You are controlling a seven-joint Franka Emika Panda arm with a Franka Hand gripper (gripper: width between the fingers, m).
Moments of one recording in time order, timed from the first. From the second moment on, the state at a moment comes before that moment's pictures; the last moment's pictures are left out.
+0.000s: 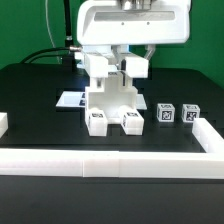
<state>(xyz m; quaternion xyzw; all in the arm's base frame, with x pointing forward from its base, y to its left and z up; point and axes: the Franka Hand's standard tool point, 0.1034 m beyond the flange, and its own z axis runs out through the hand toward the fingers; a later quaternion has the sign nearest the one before) 0.481 0.024 0.107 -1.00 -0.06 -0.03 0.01</state>
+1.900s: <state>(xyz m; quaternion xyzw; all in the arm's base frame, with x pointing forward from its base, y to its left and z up) 0.479 0.009 0.067 -1.00 -0.07 0.00 0.00</state>
